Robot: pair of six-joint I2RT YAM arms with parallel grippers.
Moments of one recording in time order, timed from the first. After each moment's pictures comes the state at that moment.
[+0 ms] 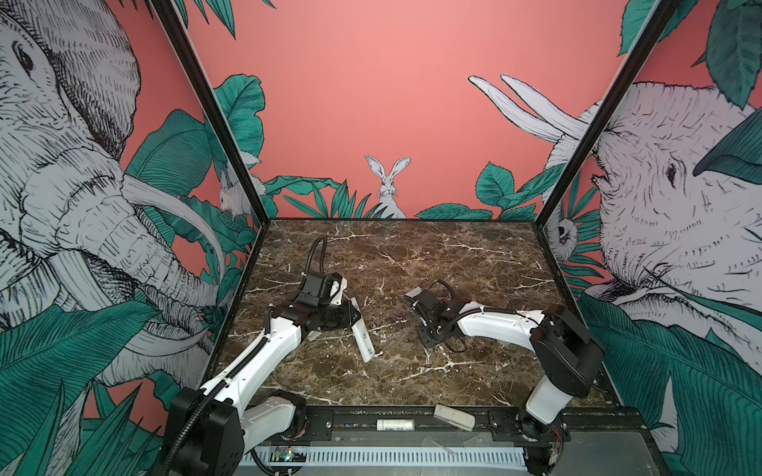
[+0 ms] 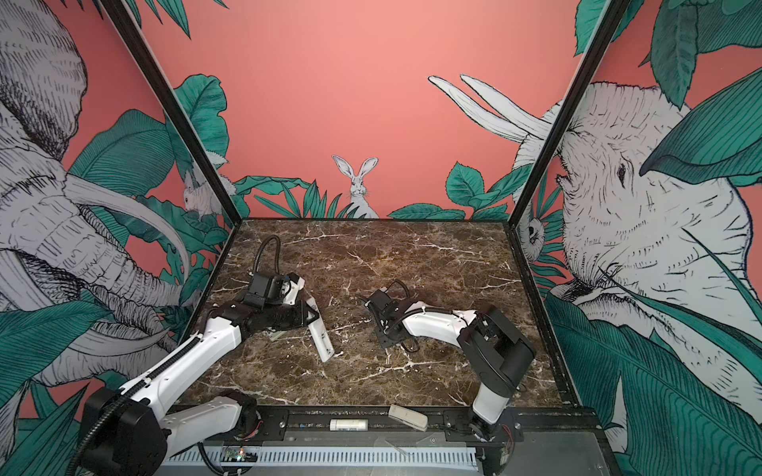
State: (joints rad) left arm -0.37 1.12 0.75 -0.59 0.40 -0.48; right arm 0.85 1.70 0.98 -0.58 0.11 0.36
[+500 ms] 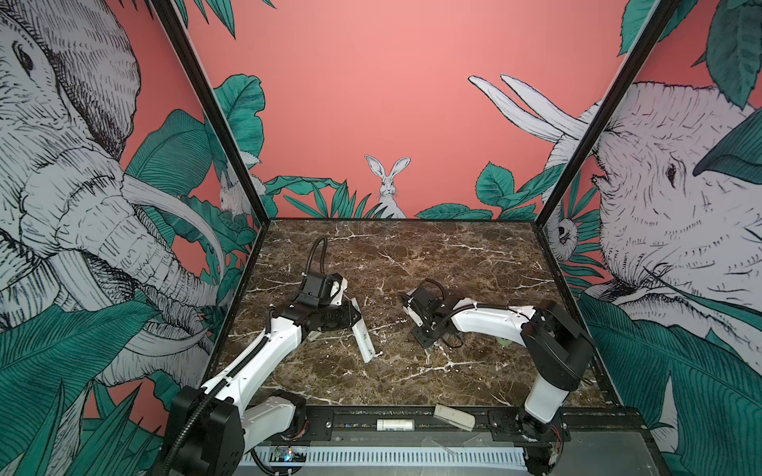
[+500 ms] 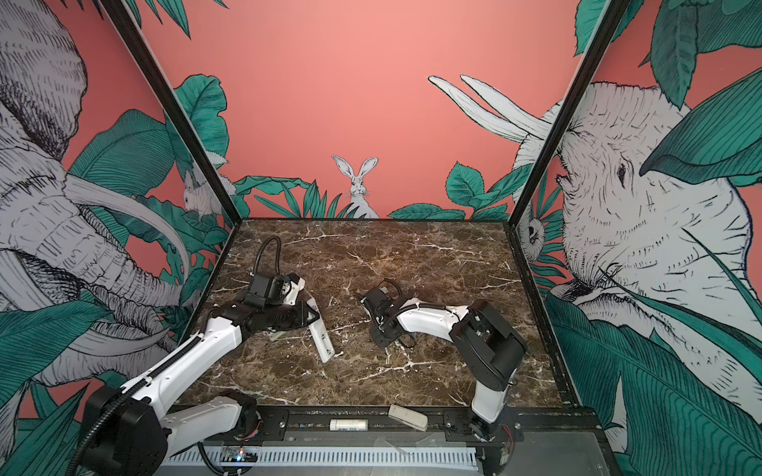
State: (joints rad) left arm -0.37 1.12 0.74 -0.59 0.41 -0.48; right arm 0.87 1.77 1.06 -0.59 0.00 0.11
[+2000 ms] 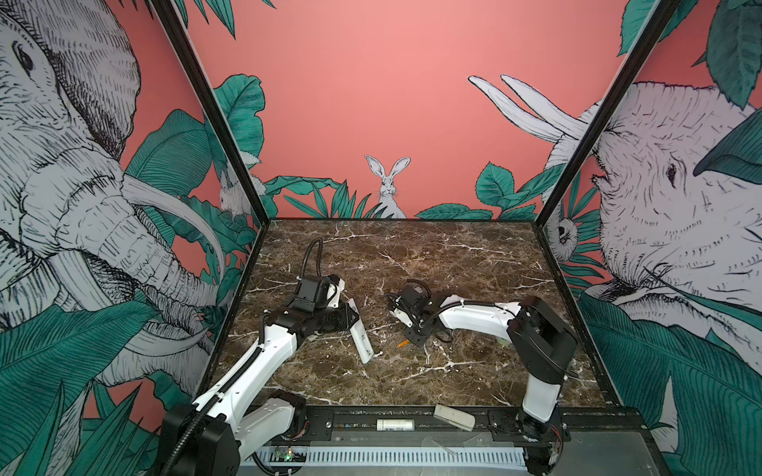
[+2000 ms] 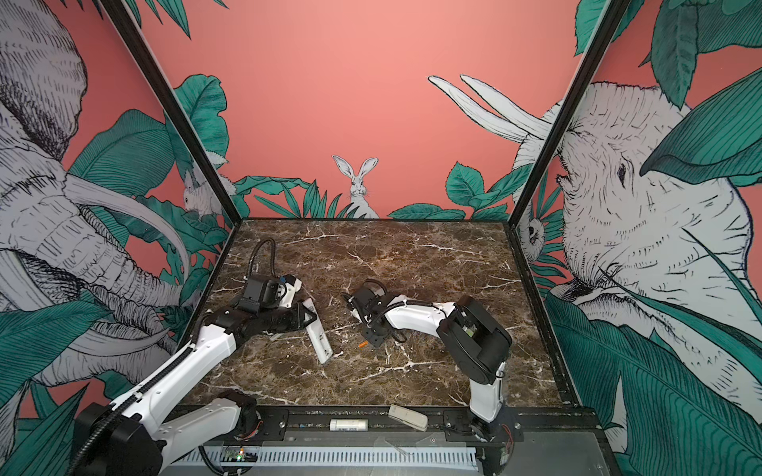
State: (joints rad) left arm -0.36 1.04 0.72 -0.60 0.41 -0.47; right arm 0.90 1.87 1.19 -0.63 0.08 -0.07
